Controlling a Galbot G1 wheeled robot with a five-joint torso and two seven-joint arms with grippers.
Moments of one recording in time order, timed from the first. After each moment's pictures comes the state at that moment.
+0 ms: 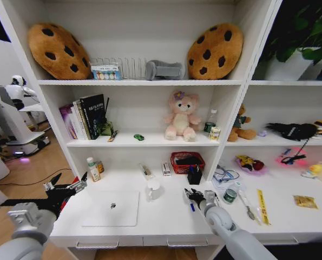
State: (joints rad) left arm 1.80 -0.97 -0.99 -2.50 -0.75 0.37 -0.33; right arm -1.14 0.97 0.14 1.74 0.83 -0.37 0.34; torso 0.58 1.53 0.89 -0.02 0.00
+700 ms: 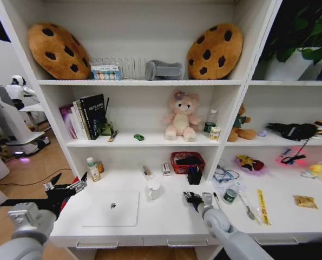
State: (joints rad) left arm 1.80 -0.97 -0.99 -2.50 -0.75 0.37 -0.33; right arm -1.15 0.96 0.13 1.75 0.86 -0.39 0.38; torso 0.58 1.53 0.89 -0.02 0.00
